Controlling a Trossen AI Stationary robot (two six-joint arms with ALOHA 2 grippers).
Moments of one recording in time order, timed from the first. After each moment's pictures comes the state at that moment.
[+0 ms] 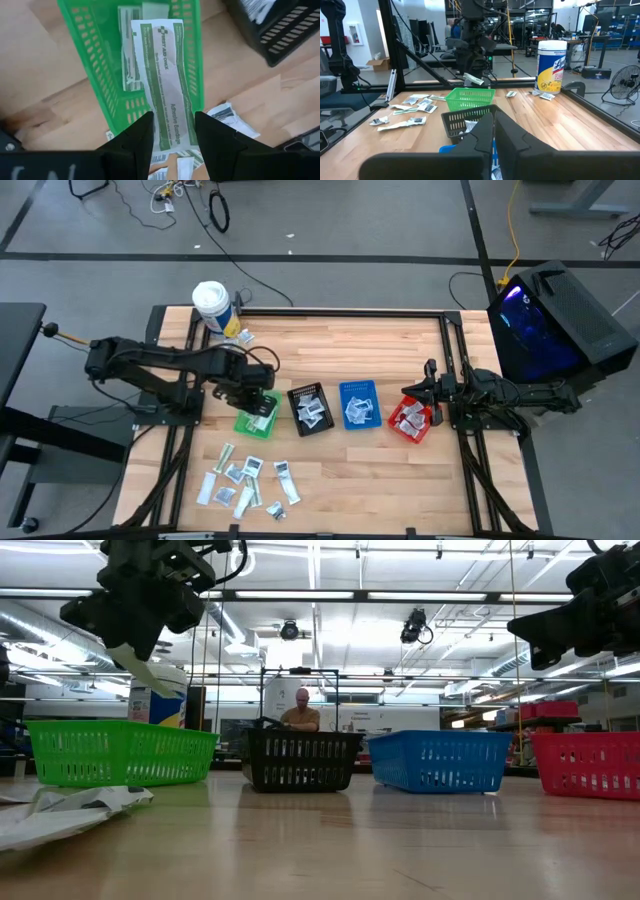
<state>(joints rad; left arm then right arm) -0.03 1.32 1.04 -1.06 0.18 -1.18 0.04 0.00 0.02 0.01 0.04 0.02</state>
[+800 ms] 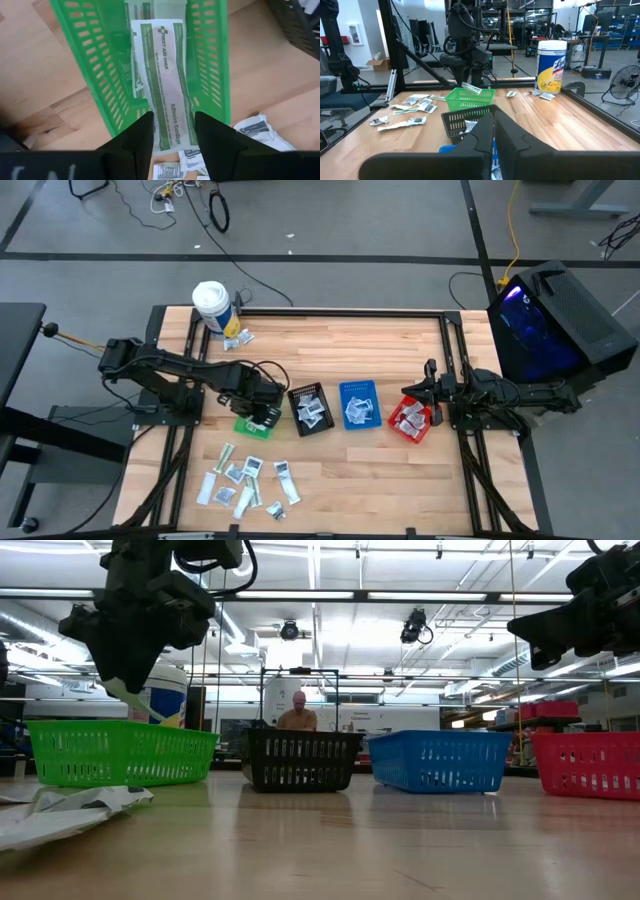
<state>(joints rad) -0.11 1.46 1.04 -1.04 0.10 -1.22 0.04 0.00 0.02 0.01 0.04 0.02</state>
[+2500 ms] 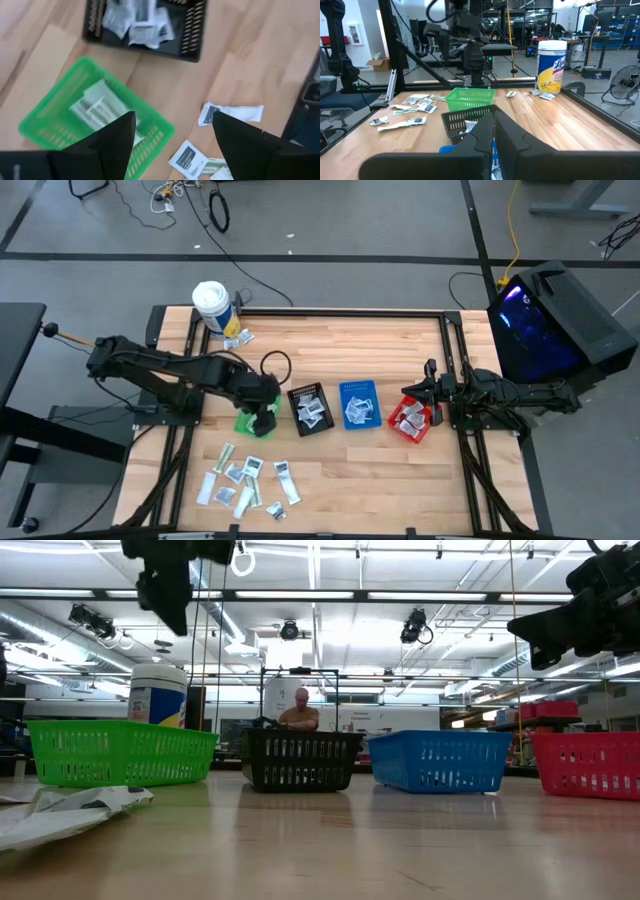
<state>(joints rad) -0.18 1.35 1.17 -0.95 0.00 -0.66 0.04 0.00 0.02 0.01 0.04 0.02</state>
